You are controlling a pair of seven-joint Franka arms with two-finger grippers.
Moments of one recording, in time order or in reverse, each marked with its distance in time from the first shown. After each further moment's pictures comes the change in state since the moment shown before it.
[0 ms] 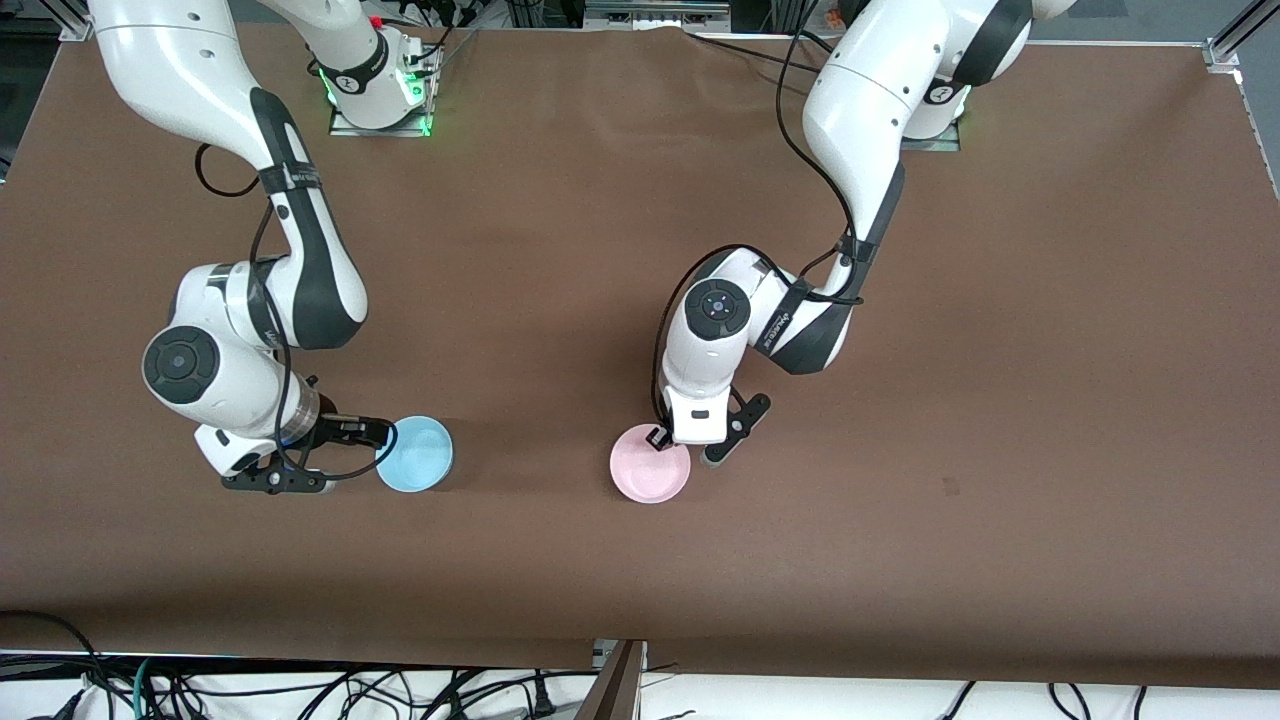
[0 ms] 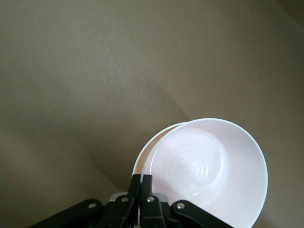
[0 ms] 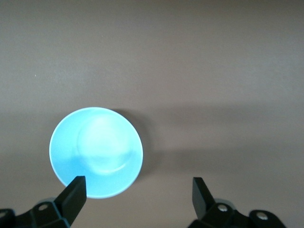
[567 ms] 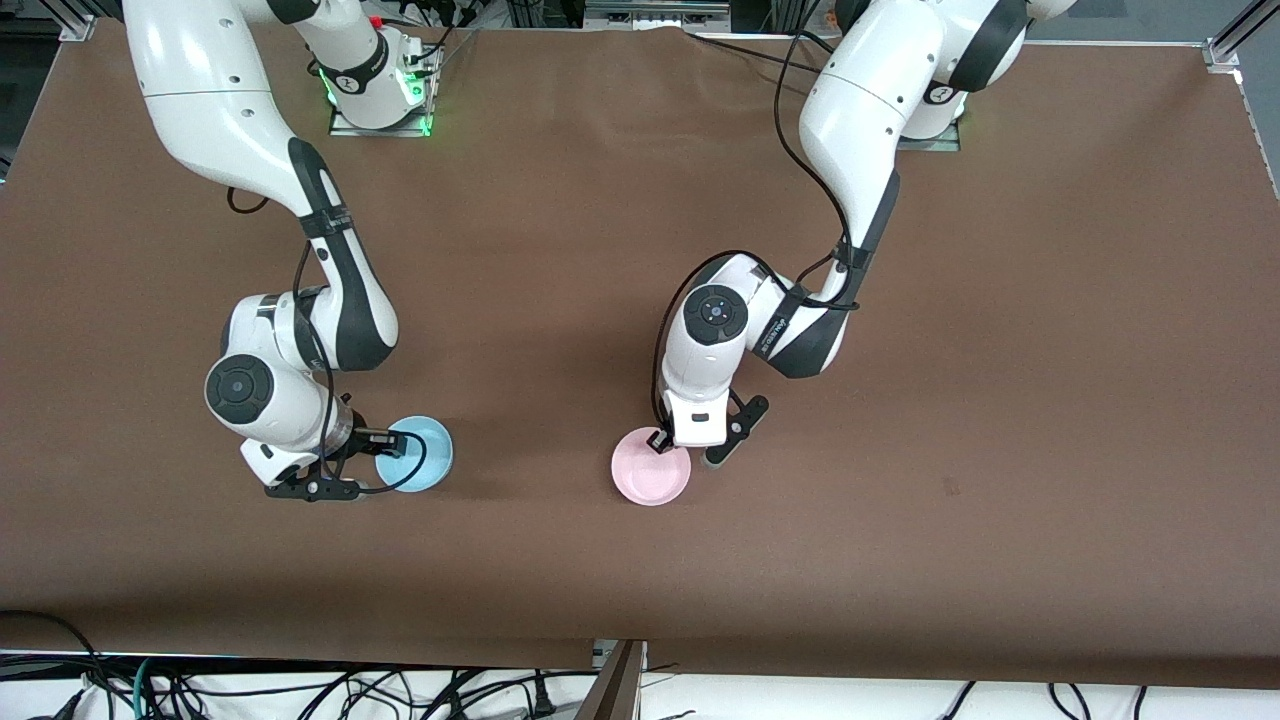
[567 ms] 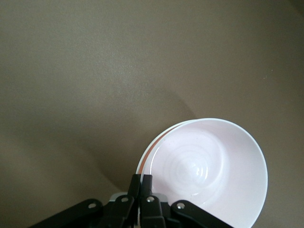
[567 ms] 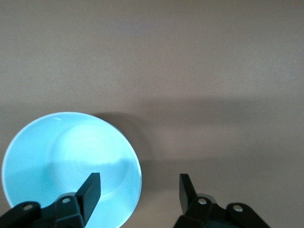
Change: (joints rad) left arm -0.002 0.025 0.003 0.006 0.000 0.023 -0.025; right arm 0.005 0.108 0.003 -0.005 0.001 0.082 0.000
